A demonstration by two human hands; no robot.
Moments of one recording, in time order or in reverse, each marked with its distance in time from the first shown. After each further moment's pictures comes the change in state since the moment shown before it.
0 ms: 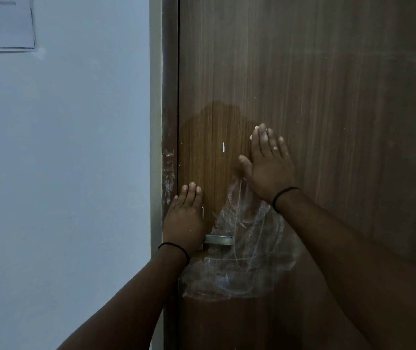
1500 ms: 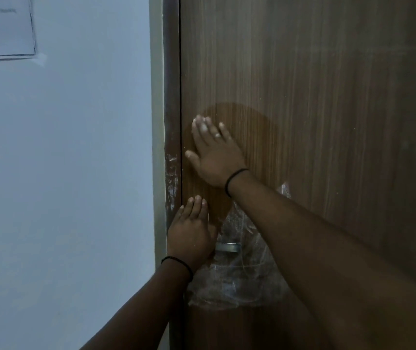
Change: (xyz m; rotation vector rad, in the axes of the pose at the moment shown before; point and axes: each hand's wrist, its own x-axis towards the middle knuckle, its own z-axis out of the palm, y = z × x) left_hand -0.008 0.002 0.006 0.011 0.031 0.007; right_hand 0.050 -0.101 -0.009 0.052 -0.018 -0.289
